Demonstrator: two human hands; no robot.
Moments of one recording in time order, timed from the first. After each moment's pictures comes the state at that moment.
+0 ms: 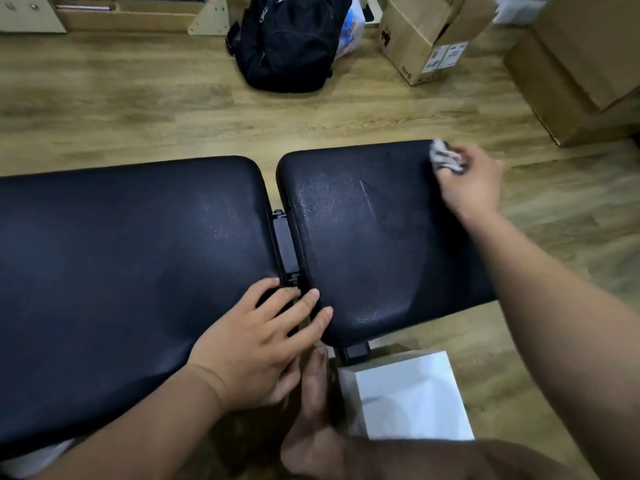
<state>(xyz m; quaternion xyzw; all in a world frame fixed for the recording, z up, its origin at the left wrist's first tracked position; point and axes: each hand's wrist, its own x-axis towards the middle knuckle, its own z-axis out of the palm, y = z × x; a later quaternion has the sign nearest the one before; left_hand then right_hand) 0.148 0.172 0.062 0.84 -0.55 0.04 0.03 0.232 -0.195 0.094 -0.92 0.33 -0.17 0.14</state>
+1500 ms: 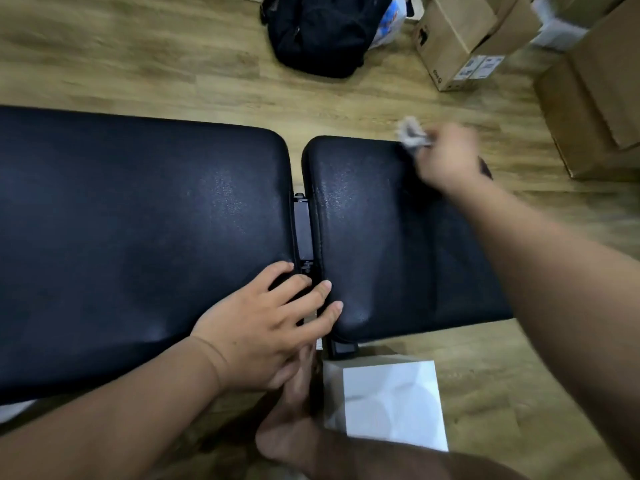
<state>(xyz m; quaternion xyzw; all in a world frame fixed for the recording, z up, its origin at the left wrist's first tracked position) 0.150 0.171 0.058 0.83 -0.55 0.05 0.03 0.293 -0.116 0.131 -0.98 0.17 0.00 0.08</state>
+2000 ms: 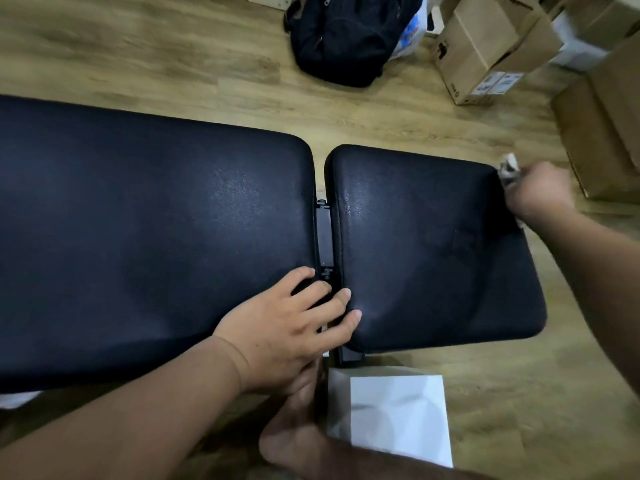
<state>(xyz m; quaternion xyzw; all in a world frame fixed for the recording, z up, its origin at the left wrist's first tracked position) 0.149 0.171 0.057 0.83 -0.55 0.06 0.04 0.274 -0.214 0.133 -0.93 0.35 0.03 -0.01</state>
